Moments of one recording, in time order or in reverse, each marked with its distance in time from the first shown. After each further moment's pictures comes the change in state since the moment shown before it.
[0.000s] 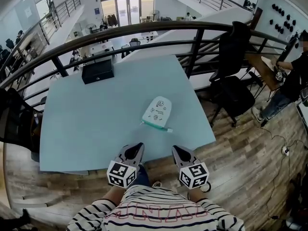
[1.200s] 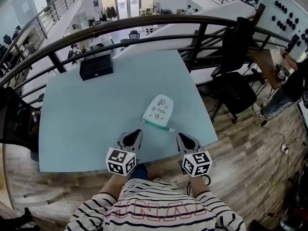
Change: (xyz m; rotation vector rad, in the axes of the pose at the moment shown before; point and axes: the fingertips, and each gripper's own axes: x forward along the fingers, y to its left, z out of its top) left arm 0.046 0.058 0.022 -0.041 0.019 0.049; right arm 0.051 -0.052 0.021 0.021 0.009 -0.076
